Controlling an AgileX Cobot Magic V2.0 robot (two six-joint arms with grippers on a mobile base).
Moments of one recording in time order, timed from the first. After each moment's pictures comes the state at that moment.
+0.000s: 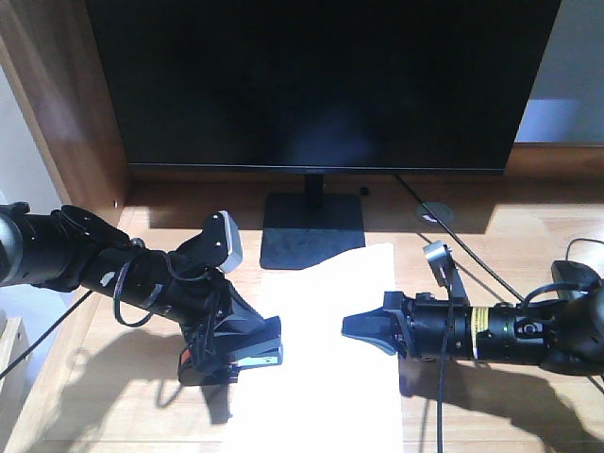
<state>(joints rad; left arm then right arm) -0.28 1.89 -1.03 -1.19 0.83 1.88 0.07 2.00 -0.69 -1.33 -1.09 1.66</state>
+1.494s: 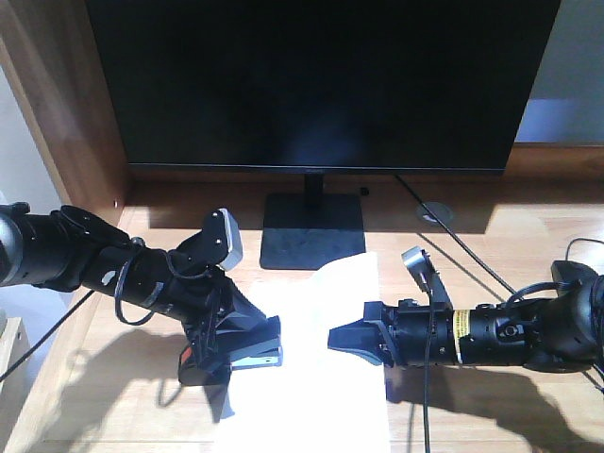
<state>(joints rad) -0.28 1.89 -1.03 -1.22 0.83 1.92 0.14 2.00 -0.70 -1.34 -1.03 1.67</state>
